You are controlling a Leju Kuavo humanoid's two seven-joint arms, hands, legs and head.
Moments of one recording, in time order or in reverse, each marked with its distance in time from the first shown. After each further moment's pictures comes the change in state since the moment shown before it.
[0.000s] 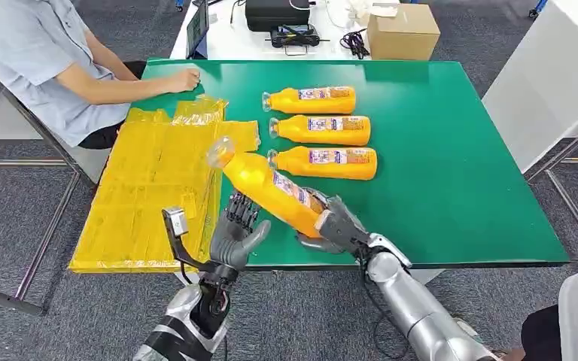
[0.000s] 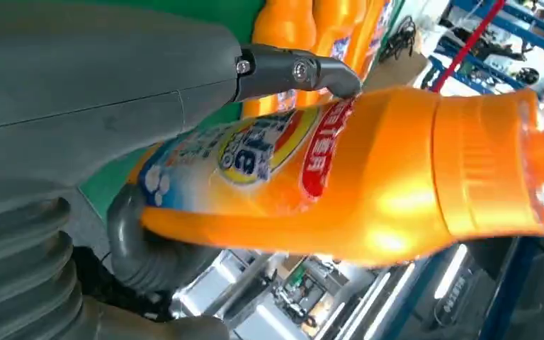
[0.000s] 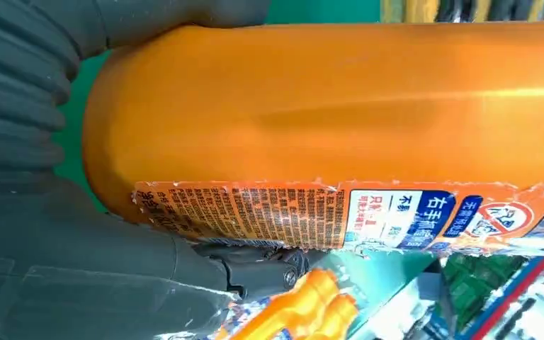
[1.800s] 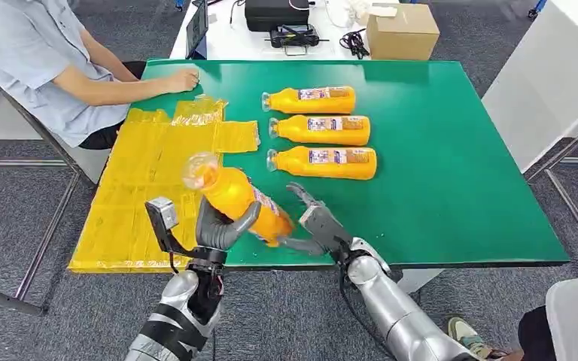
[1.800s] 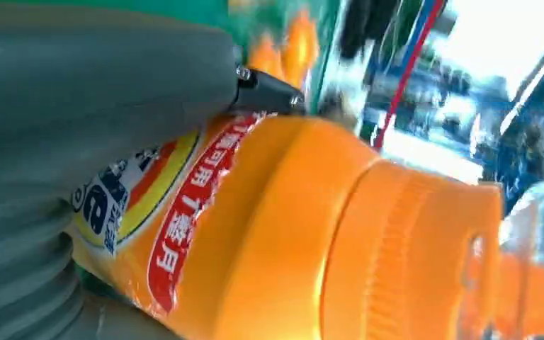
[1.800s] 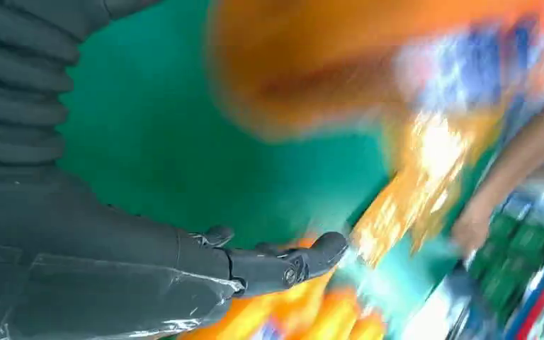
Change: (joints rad) left arm -0.034 -0.006 0.063 -0.051 -0.276 0.209 -0.129; right arm -0.020 0.093 -0.014 0.118 -0.097 -0.127 0.051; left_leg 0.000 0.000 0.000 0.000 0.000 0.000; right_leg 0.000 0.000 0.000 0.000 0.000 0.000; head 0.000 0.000
